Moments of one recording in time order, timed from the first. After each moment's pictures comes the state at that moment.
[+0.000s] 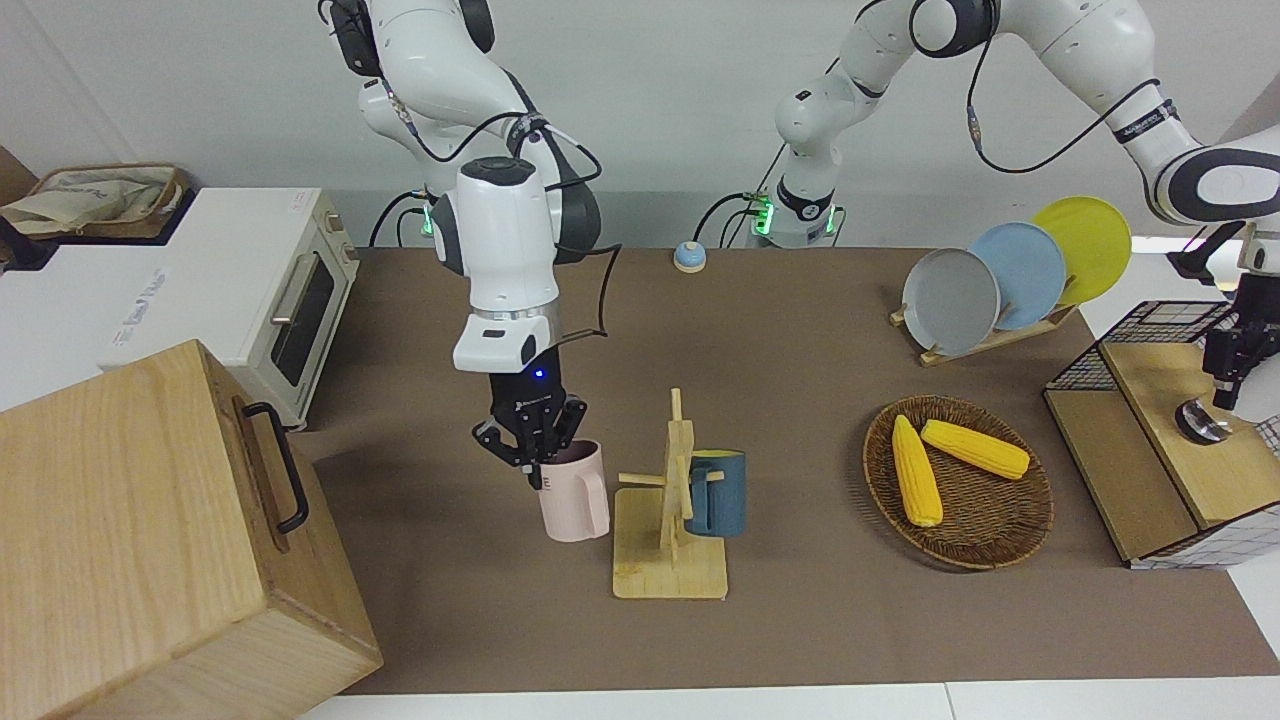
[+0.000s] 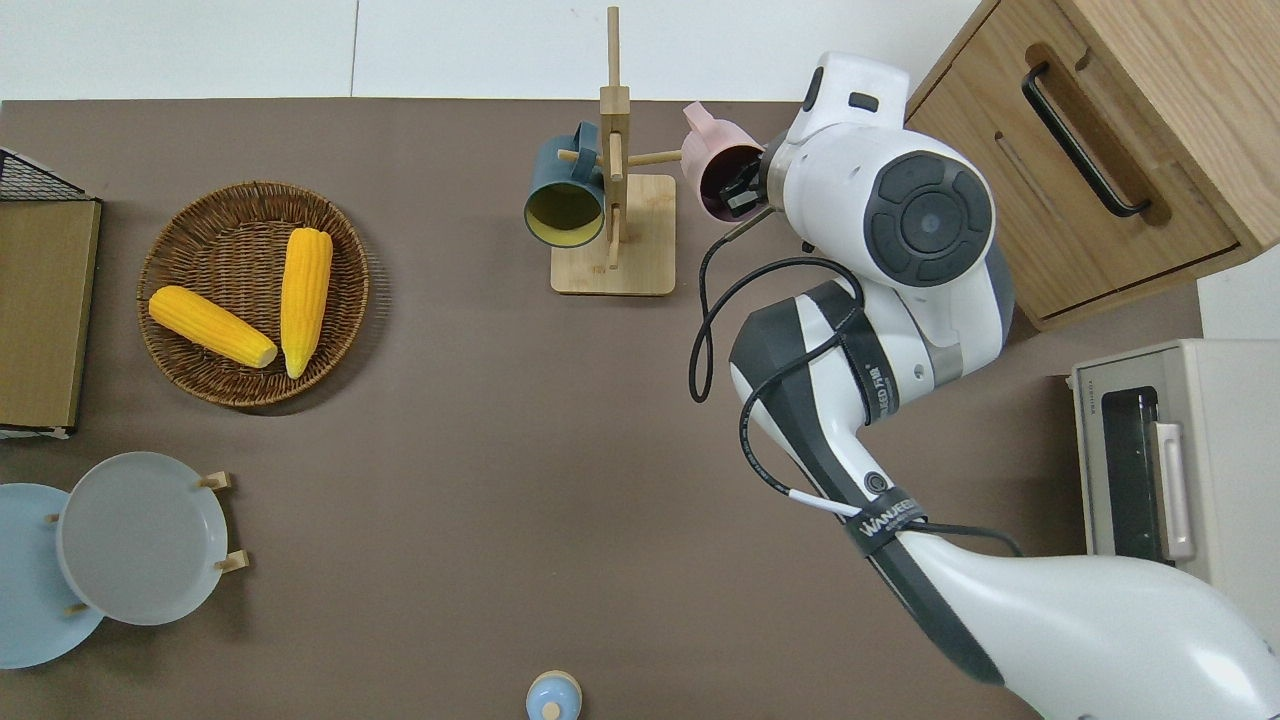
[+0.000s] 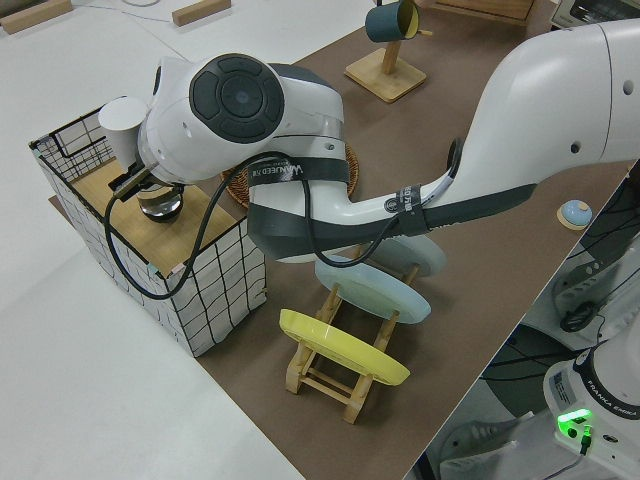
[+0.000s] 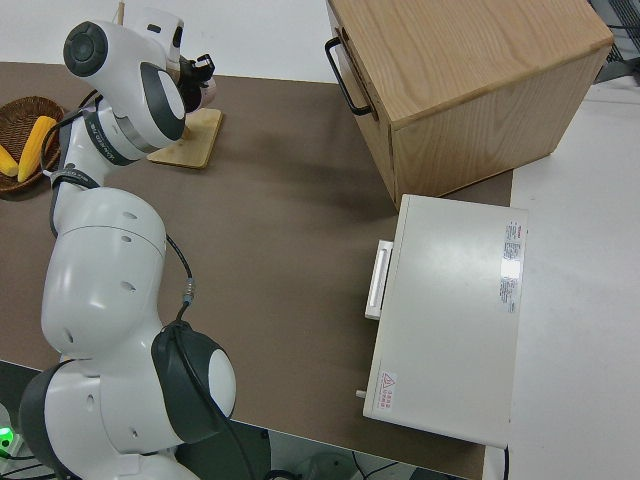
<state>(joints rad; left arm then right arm) 0.55 0.38 -0.01 -1.55 -0.64 2.43 0.89 0.30 0.47 0.01 -1.39 -0.20 2.37 -0.11</state>
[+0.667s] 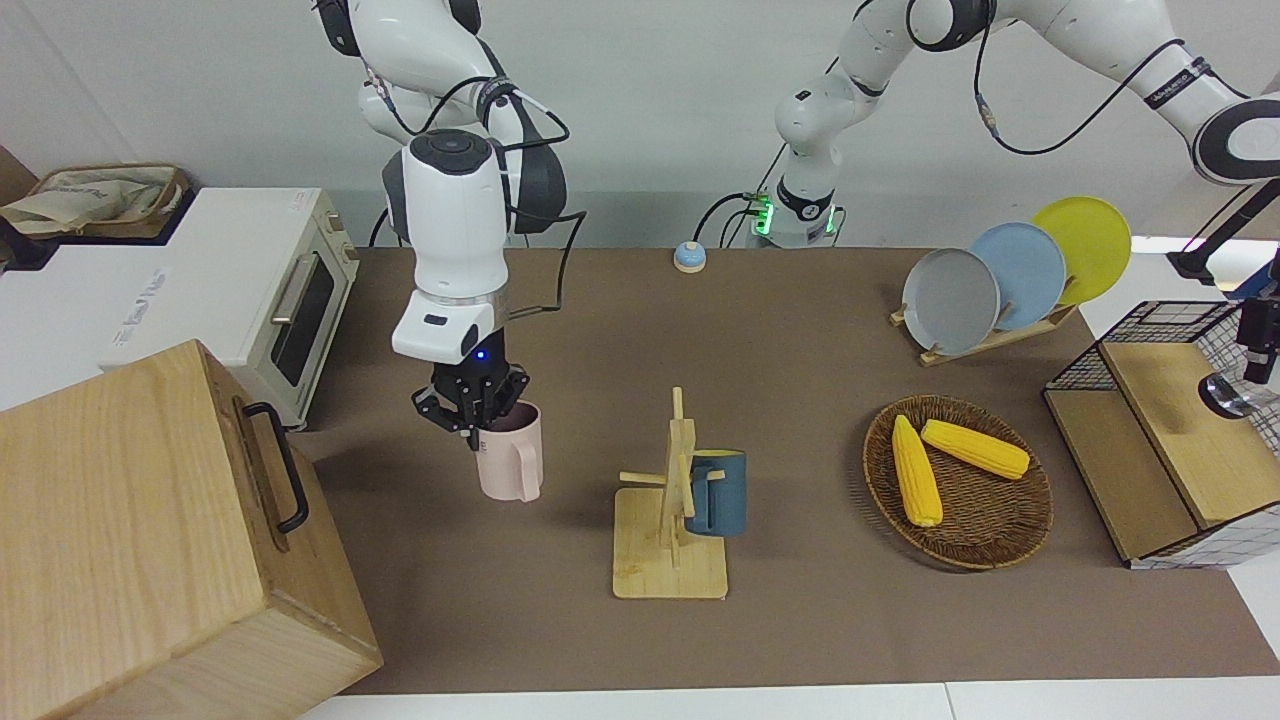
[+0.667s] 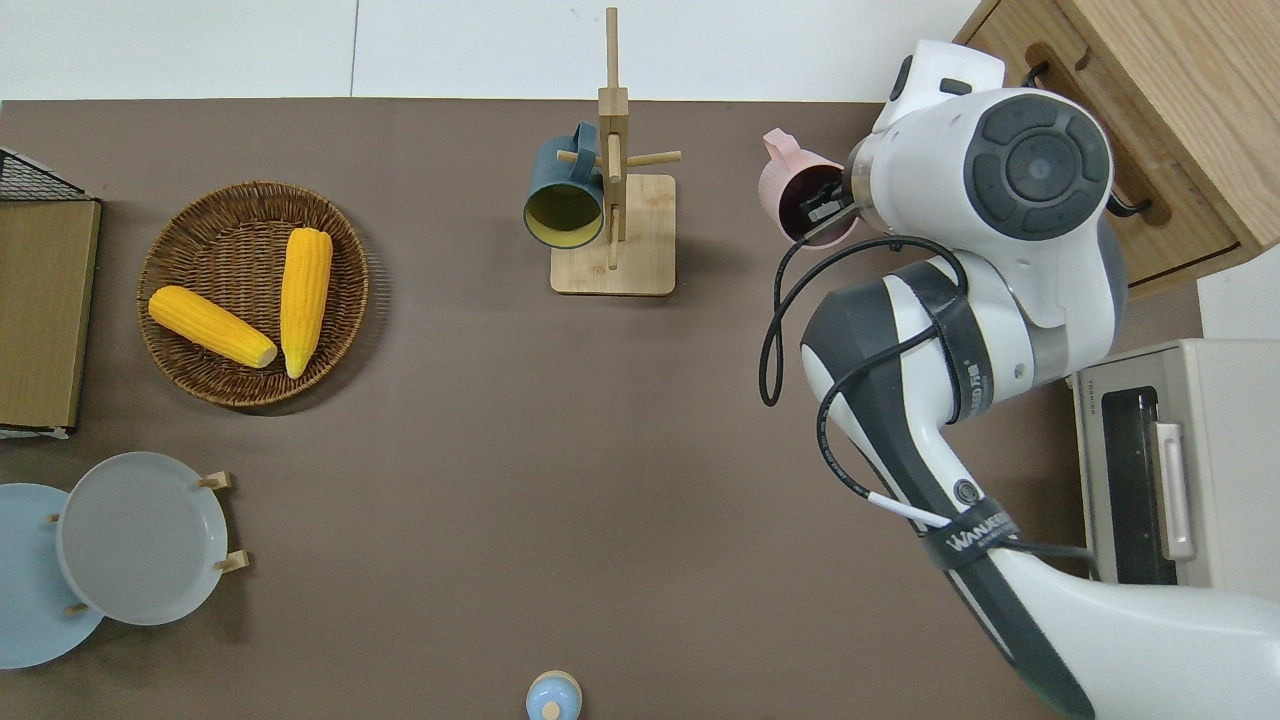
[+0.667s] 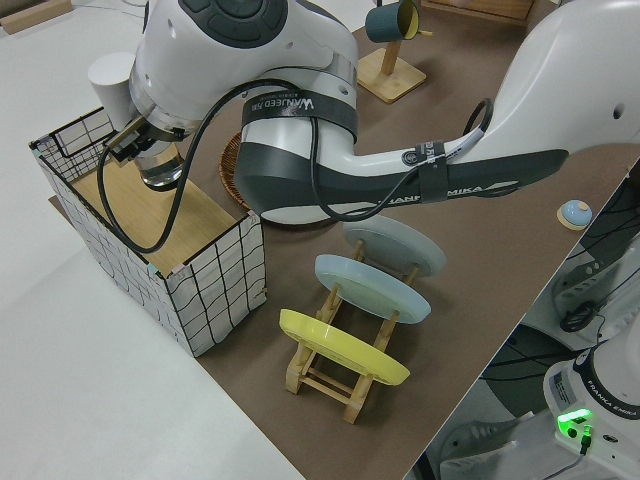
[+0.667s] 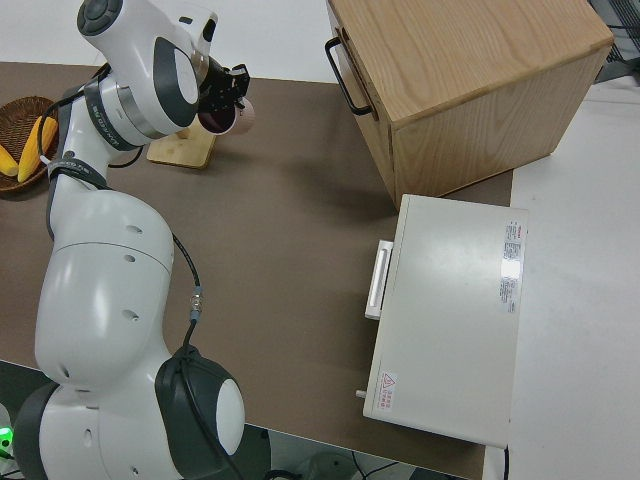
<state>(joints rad) 0.55 0.34 -0.01 -1.44 -0.50 2.27 0.68 0.26 0.39 0.02 -1.41 -0.20 2.03 -0.15</state>
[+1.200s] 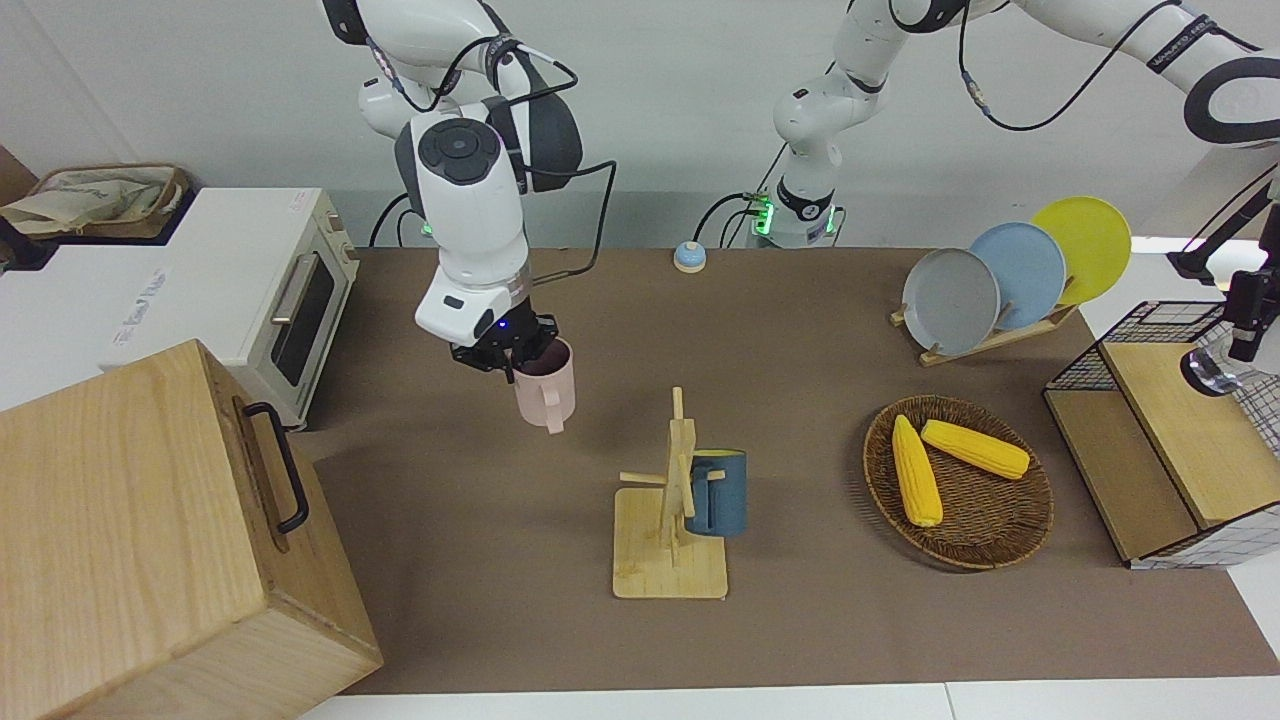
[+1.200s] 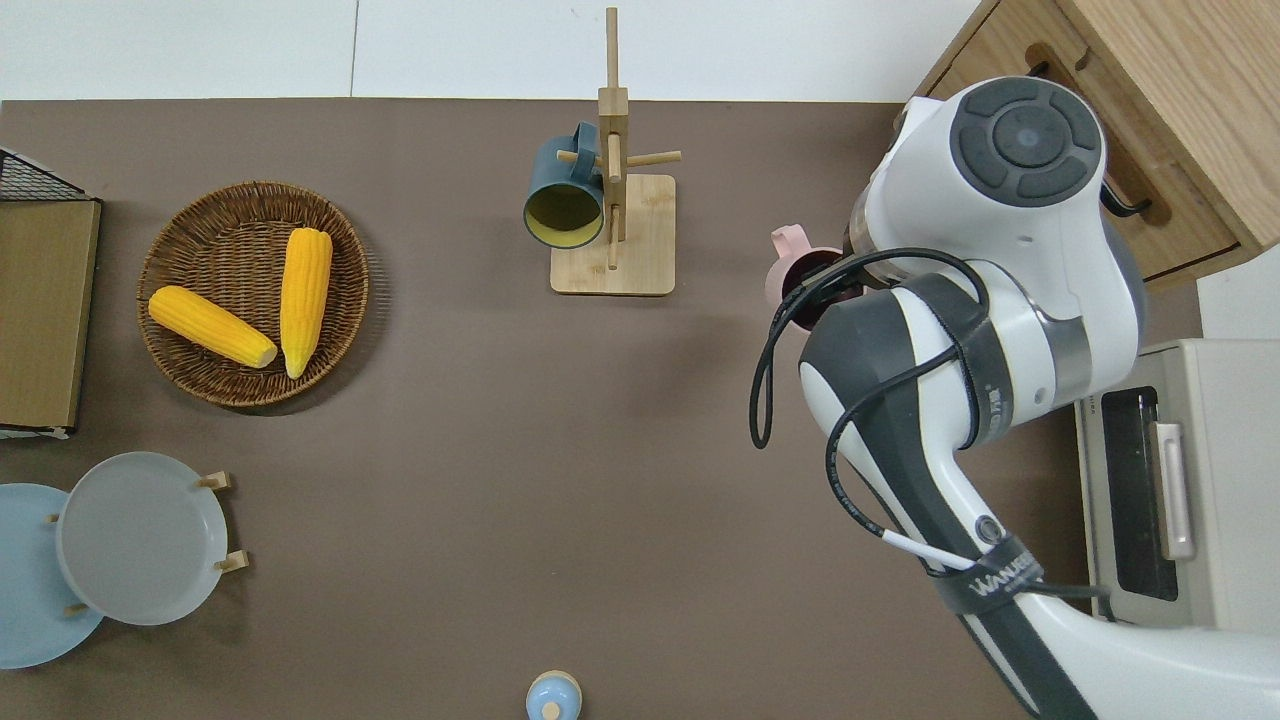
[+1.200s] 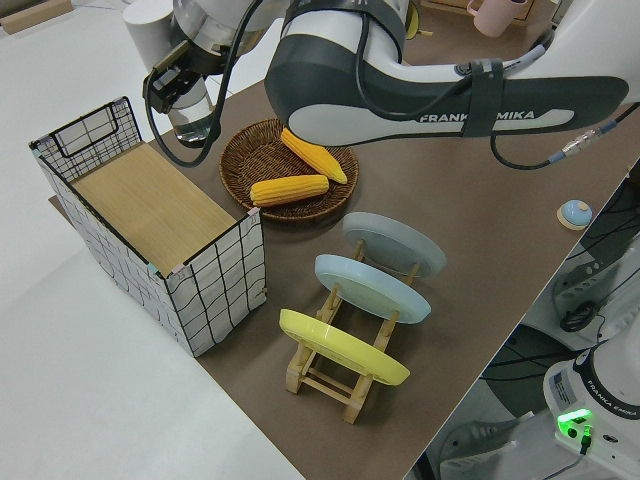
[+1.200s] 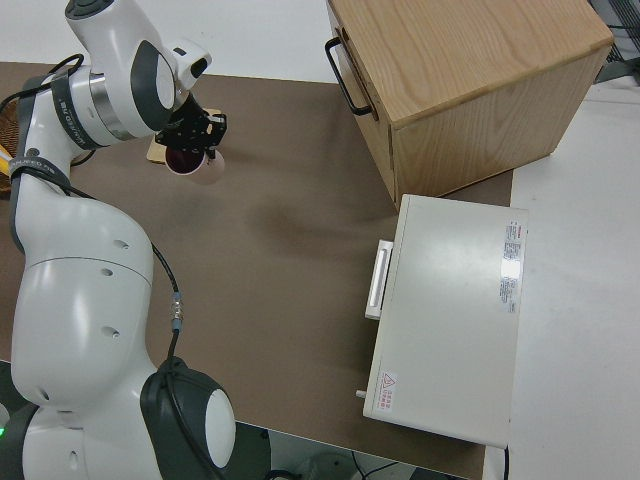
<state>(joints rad) 0.46 0.24 -0.01 -1.46 -0.32 2.20 0.43 0.29 0.34 0.04 -1.43 -0.01 1.75 0.08</state>
